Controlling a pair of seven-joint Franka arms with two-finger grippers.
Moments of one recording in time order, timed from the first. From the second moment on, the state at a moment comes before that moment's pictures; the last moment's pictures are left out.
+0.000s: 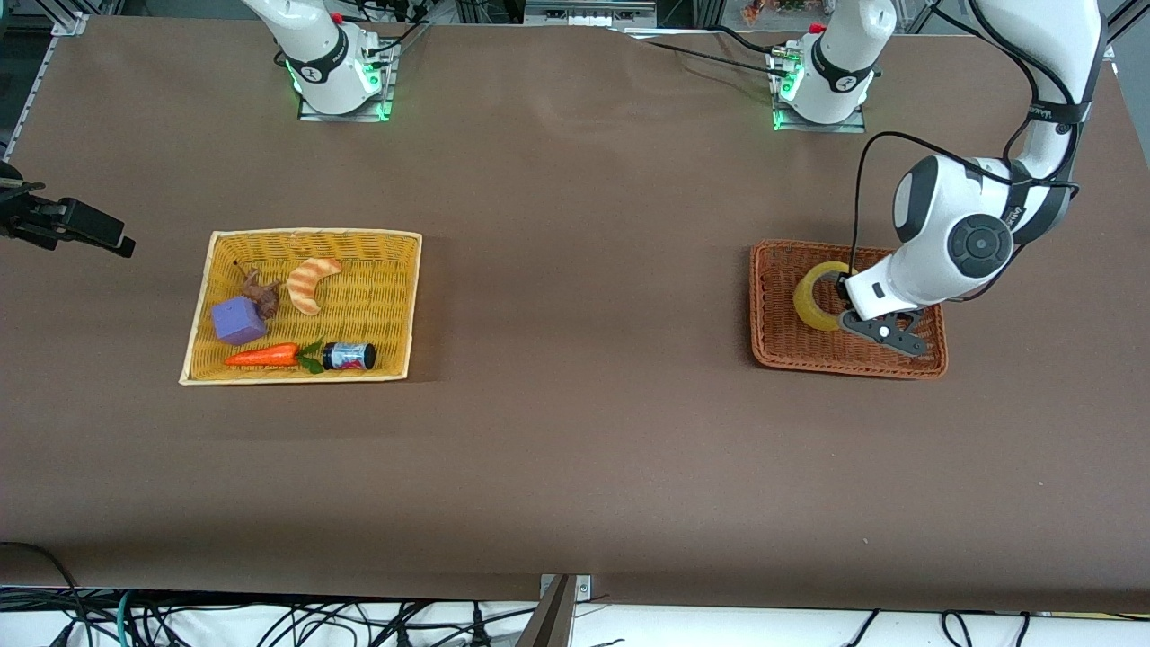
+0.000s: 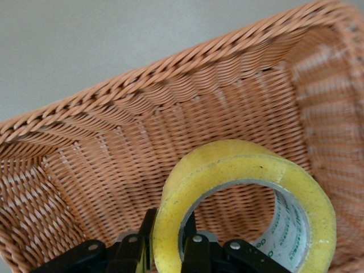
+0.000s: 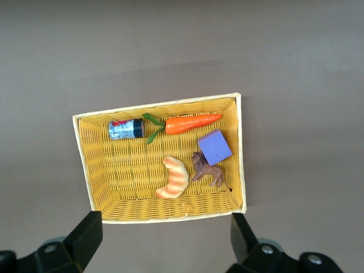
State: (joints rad) left arm -0.14 0.26 0.08 -2.17 0.04 2.30 0.33; right arm -0.08 0.14 0.04 -1.43 0.02 1.54 0.06
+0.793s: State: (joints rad) left arm -0.14 0.27 0.08 -2.17 0.04 2.35 0.34; right arm -0.08 0.14 0.04 -1.43 0.02 1.54 0.06
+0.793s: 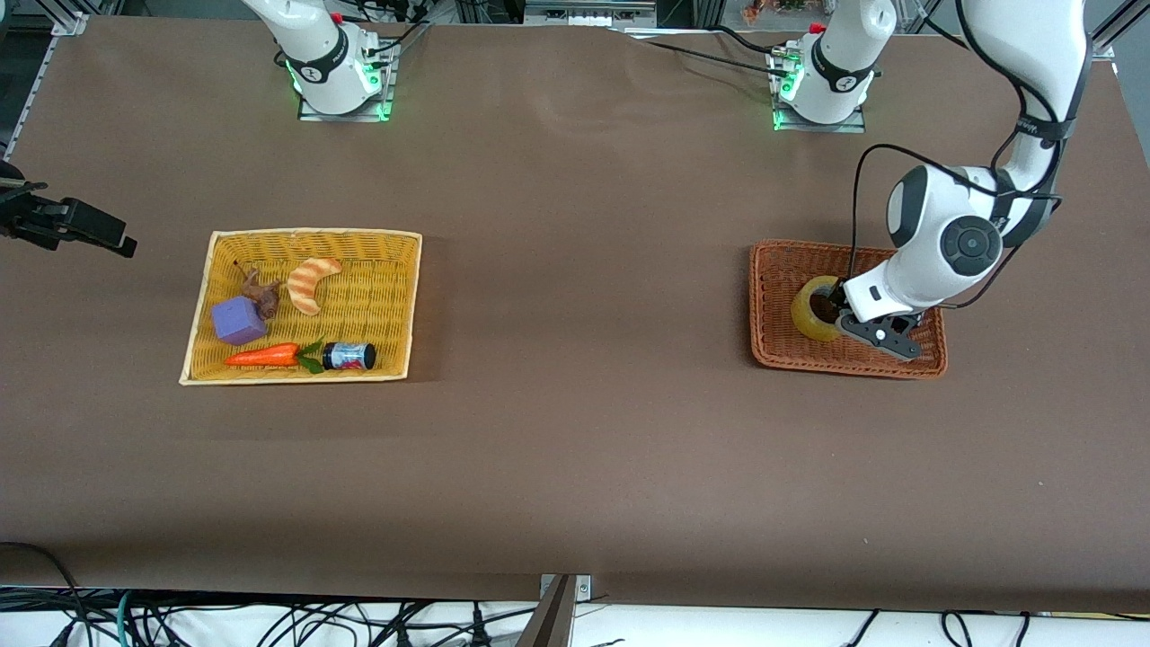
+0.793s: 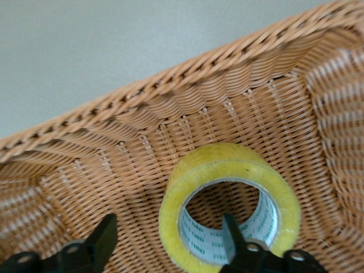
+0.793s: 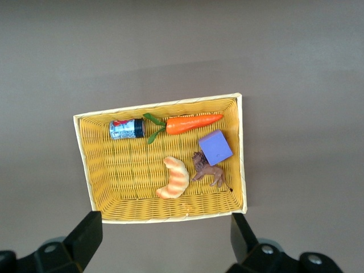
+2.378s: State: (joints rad) left arm -0.16 0.11 0.03 -1.50 0.00 1.52 0.06; right arm -0.08 0.14 0.04 -1.43 0.02 1.54 0.06
